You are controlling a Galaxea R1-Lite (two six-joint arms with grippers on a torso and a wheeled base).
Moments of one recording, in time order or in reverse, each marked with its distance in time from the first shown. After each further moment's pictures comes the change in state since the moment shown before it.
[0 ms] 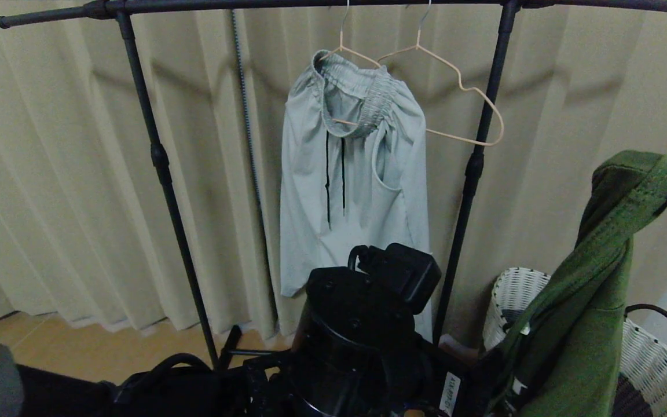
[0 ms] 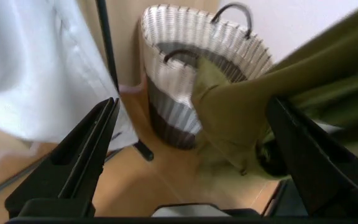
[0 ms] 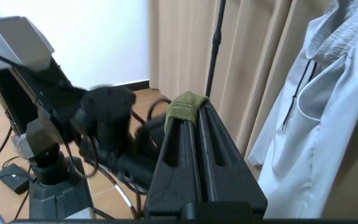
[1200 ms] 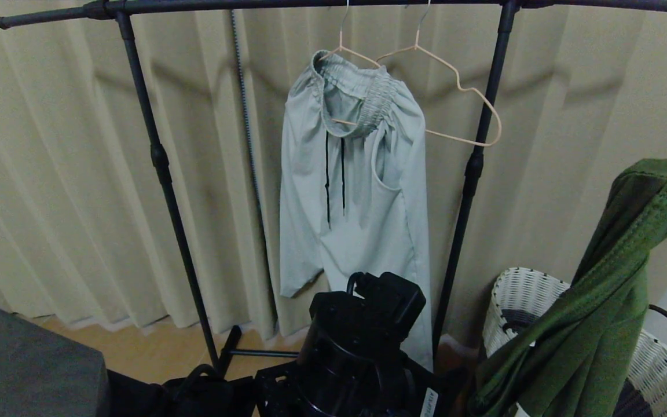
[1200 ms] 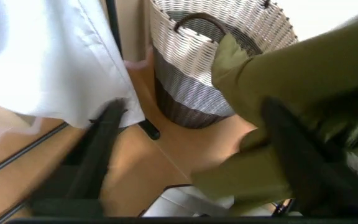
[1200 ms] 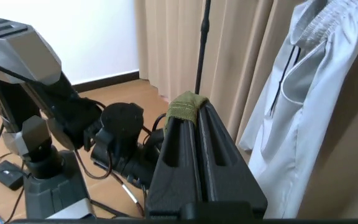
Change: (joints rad) left arm 0.038 0.071 0.073 -0.067 -0.064 0.000; right arm -0.054 -0.029 -0.086 0.200 -0.006 -0.007
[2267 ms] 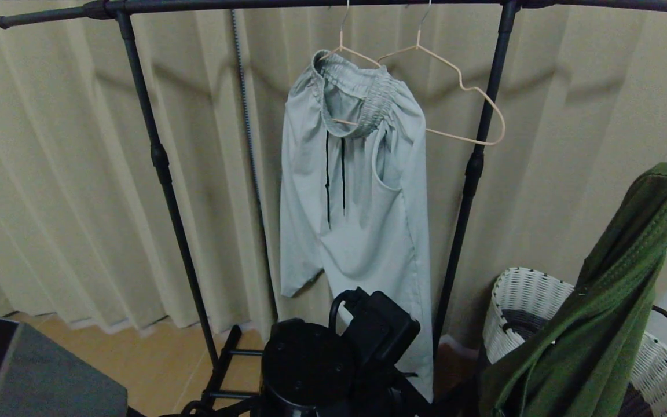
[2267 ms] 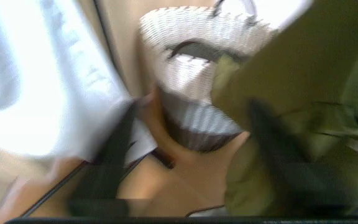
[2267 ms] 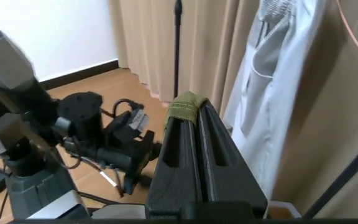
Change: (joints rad) left arm 0.003 0.034 0.197 -0.433 -0.065 0.171; right arm -0.109 -0.032 -0.022 0.101 -0.001 -0.001
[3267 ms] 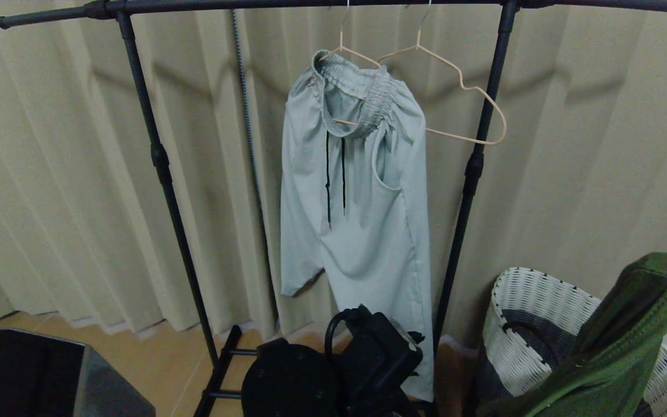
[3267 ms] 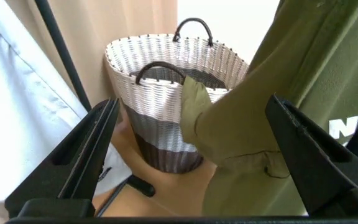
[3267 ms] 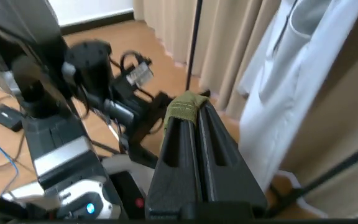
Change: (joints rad) left arm -0.007 0.044 0.067 -0.178 -0.119 0.024; right arm -0.017 -0.016 -0.042 0.288 0.094 -0.127
